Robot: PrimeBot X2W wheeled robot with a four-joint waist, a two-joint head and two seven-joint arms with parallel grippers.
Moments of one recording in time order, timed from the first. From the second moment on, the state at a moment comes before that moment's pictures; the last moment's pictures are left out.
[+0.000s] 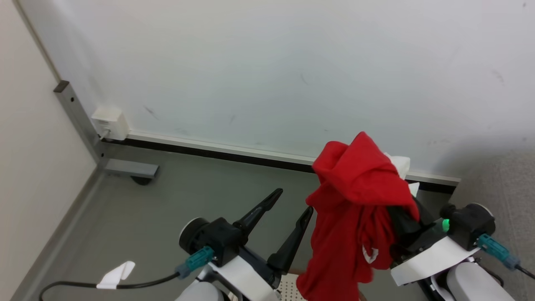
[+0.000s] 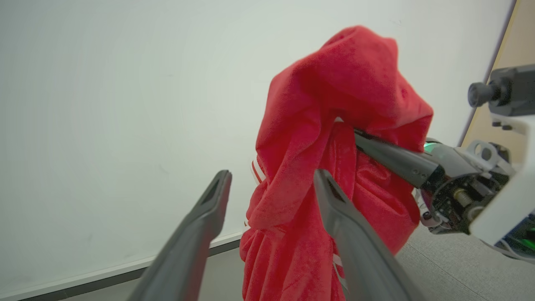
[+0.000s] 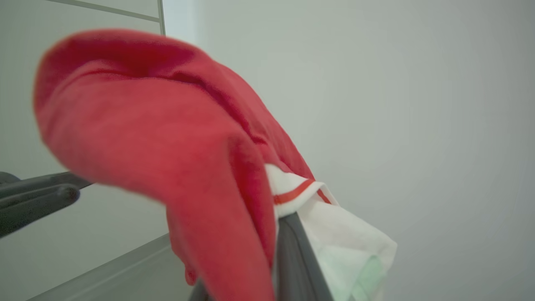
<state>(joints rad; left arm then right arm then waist) -0.40 0.24 -0.75 0.12 -0.47 0.01 -0.24 -0.36 -0.23 0.48 0.24 0.49 0.13 -0.26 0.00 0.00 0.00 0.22</state>
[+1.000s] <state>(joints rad) -0.45 0.21 -0.78 0.15 -0.42 -0.04 -0.26 -0.35 -0.30 0.25 0.09 0.42 0.13 -0.26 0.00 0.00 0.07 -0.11</state>
